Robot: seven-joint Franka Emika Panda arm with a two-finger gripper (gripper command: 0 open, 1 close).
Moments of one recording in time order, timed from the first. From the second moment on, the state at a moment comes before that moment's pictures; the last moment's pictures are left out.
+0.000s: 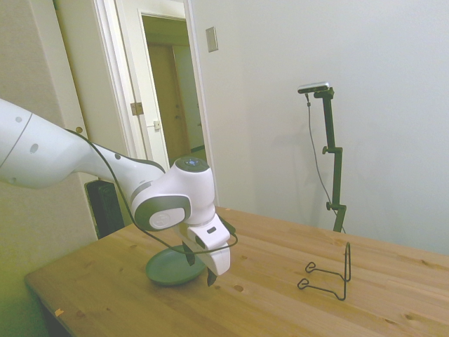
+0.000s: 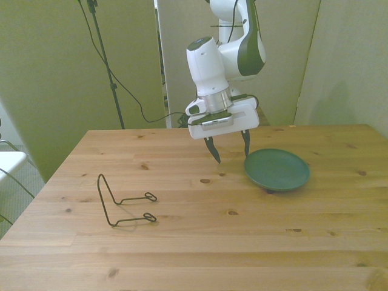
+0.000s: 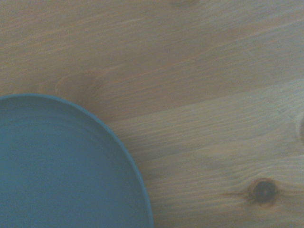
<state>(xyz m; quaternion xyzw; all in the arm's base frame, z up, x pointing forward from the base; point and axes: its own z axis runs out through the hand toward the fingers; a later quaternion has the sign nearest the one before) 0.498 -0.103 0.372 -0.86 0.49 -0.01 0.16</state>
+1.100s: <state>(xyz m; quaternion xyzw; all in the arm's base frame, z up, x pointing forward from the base) 0.521 -0.051 0.349 -0.86 0.48 -0.01 0.19</state>
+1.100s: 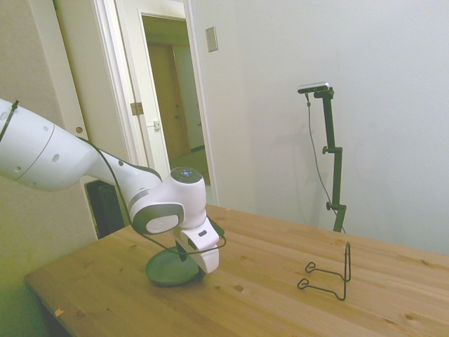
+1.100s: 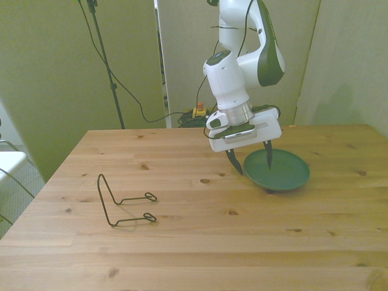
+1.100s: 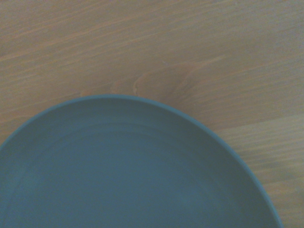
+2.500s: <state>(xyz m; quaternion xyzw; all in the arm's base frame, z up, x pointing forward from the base) 0.528 -0.067 0.344 -0.87 0.48 0.02 0.14</state>
